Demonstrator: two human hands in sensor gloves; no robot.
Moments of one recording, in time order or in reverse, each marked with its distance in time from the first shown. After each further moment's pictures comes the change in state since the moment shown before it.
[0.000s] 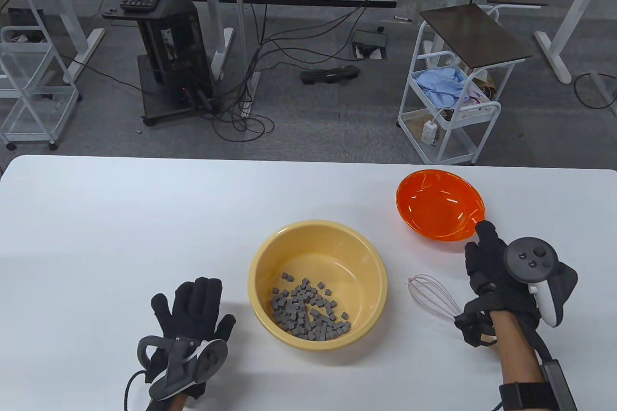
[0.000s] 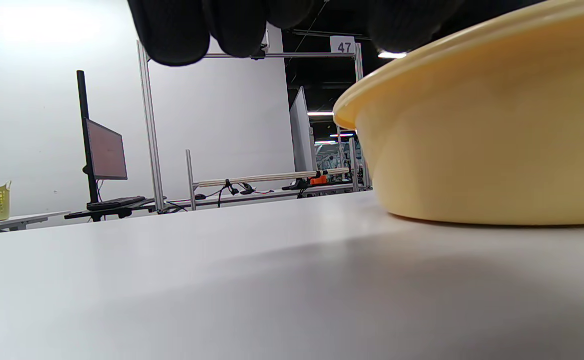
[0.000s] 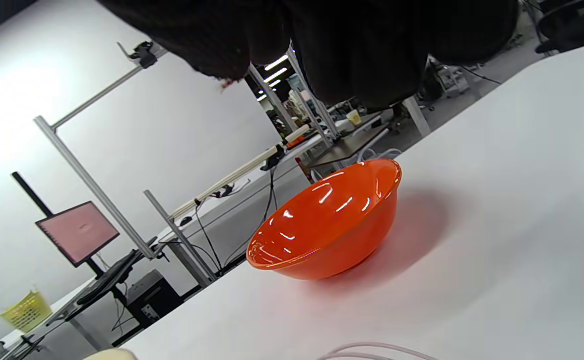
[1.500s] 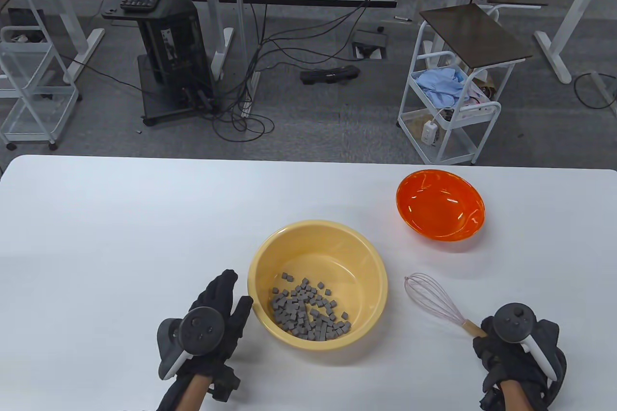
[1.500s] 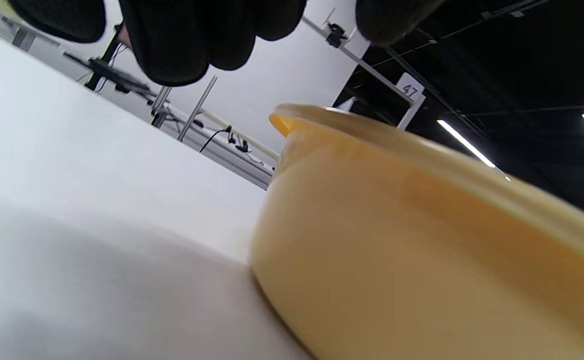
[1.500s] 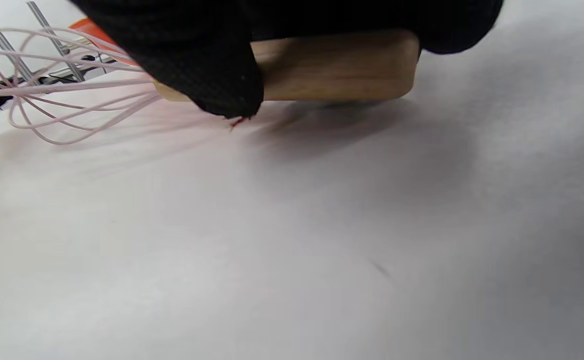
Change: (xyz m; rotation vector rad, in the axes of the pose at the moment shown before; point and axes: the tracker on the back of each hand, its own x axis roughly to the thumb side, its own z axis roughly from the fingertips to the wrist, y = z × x) left_hand 0.009 0.005 -0.035 -0.116 0.189 0.667; right_hand -0.111 0.074 0.040 0.356 0.206 0.276
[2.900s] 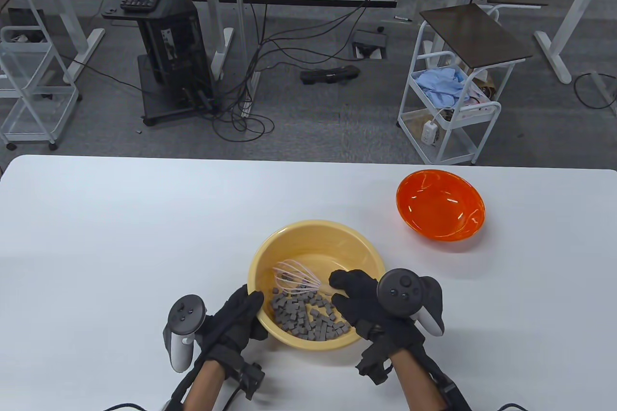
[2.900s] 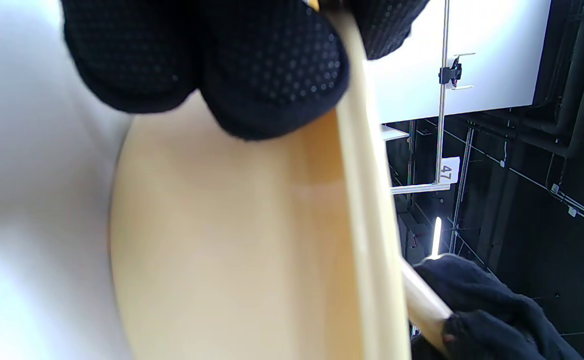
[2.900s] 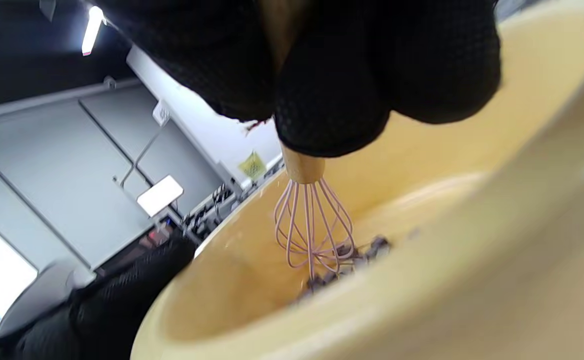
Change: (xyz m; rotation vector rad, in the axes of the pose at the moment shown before) left_hand -0.043 -0.061 -0.015 -0.176 0.149 0.815; right_hand 0.242 0.011 0.047 0.057 -0.757 -0.294
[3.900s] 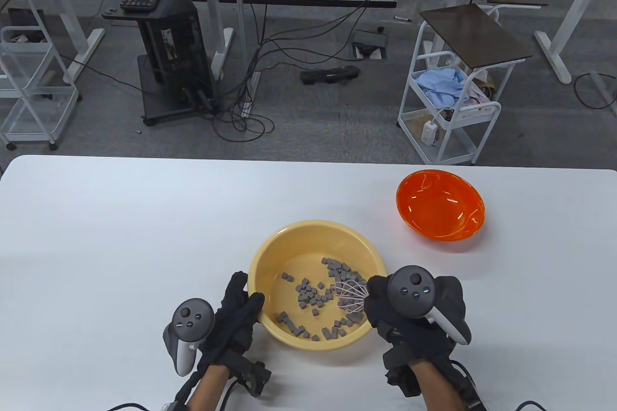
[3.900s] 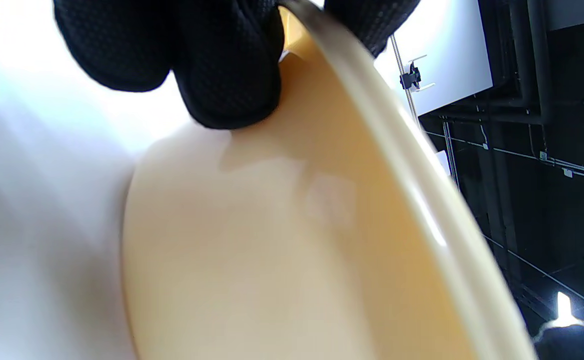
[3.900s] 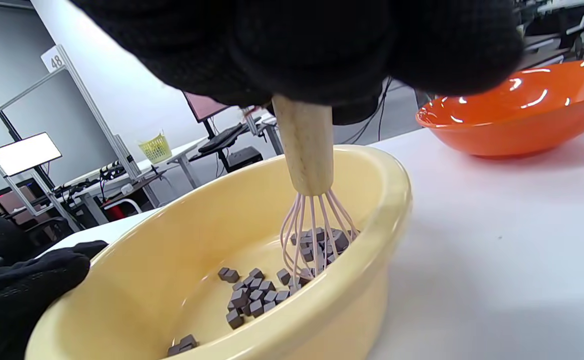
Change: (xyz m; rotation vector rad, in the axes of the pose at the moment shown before) left_hand 0.013 -0.002 0.005 0.140 -0.084 -0.247; right_hand 0.030 -0.048 0.032 -0.076 0.258 0.313
